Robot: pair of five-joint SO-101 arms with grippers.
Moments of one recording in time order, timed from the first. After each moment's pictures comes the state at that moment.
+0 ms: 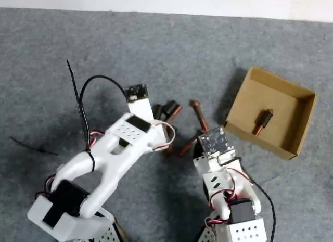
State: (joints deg) left arm 24.2 -6.2 39.8 49.4 50.1; right arm -17.3 -104.5 95.2 50.2 17.8
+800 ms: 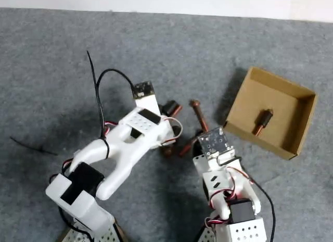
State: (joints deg) left arm 27.0 6.6 31.1 49.4 53.8; right arm -17.3 -104.5 95.4 48.2 18.9
